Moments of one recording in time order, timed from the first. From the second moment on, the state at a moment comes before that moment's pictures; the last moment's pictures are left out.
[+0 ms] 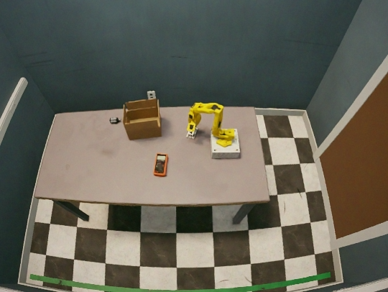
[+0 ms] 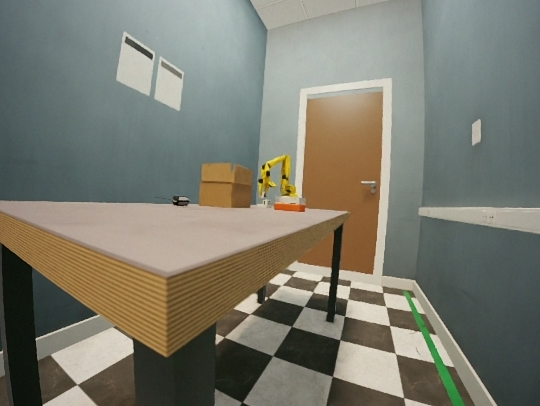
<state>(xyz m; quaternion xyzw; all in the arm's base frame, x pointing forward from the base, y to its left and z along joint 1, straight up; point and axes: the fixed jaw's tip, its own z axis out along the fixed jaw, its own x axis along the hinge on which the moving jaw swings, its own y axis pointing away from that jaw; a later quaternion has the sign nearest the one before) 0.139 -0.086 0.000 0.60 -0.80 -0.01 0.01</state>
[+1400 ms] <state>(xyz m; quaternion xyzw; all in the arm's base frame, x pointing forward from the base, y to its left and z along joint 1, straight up) 0.142 -0.086 0.013 0.60 -0.80 -0.01 0.00</state>
